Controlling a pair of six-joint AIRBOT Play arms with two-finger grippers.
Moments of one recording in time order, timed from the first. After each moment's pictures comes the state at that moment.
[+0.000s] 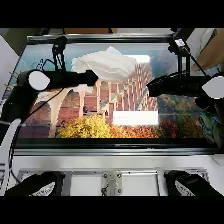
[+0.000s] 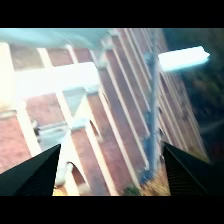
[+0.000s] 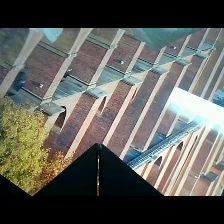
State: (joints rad) left arm -0.29 -1.26 1.35 1.17 -0.84 -1.57; right arm 0.22 -1.03 1.27 -1.15 1.04 1.30
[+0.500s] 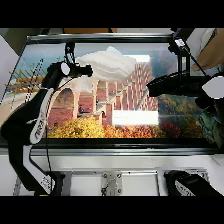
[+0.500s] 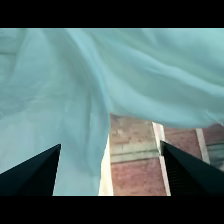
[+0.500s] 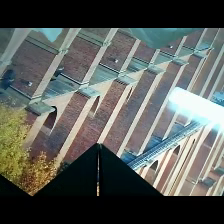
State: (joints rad) left arm -0.19 -1.90 1.78 1.31 -0.69 -1.58; right arm 0.22 -1.03 1.27 -1.15 1.04 1.30
